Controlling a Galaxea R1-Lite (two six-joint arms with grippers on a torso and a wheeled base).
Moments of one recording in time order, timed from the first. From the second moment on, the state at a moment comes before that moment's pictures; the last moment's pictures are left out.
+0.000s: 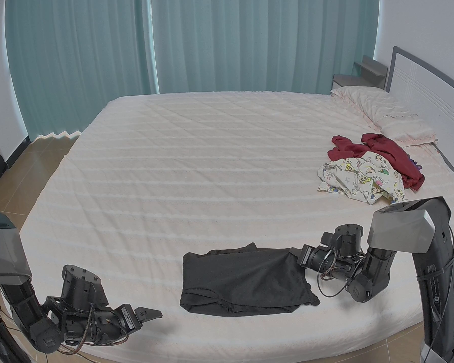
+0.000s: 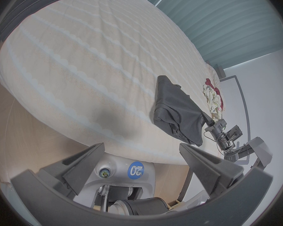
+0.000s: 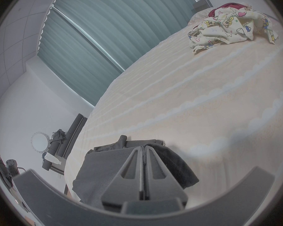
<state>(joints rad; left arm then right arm) -0.39 1.91 -0.03 -1.00 -0.17 -0.91 0.33 2.56 -0.76 -1.37 0.21 0.61</state>
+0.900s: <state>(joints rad) -0.44 1.92 -0.03 -1.04 -0.04 -0.91 0.31 2.52 -0.72 -1.37 0.18 0.59</state>
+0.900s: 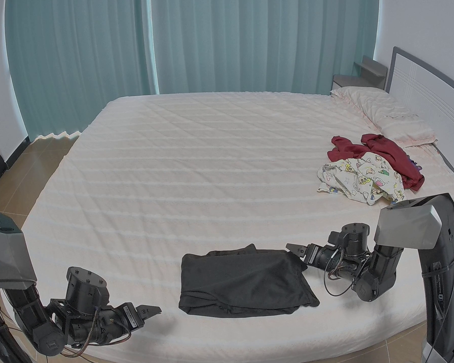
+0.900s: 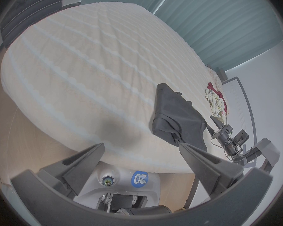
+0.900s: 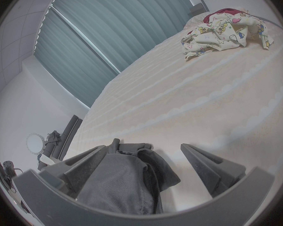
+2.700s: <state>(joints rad) -0.60 2.43 -0.37 -1.27 0.06 -0.63 0.42 2.58 -0.36 -1.55 0.37 0.39</state>
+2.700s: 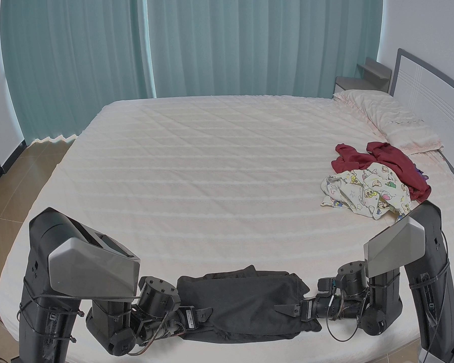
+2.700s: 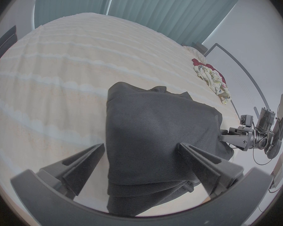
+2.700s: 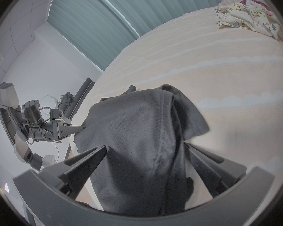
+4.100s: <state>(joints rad) -0.64 2.39 -0.37 -1.33 0.16 -0.66 0.46 2.53 -0.35 -1.55 0.35 0.42</state>
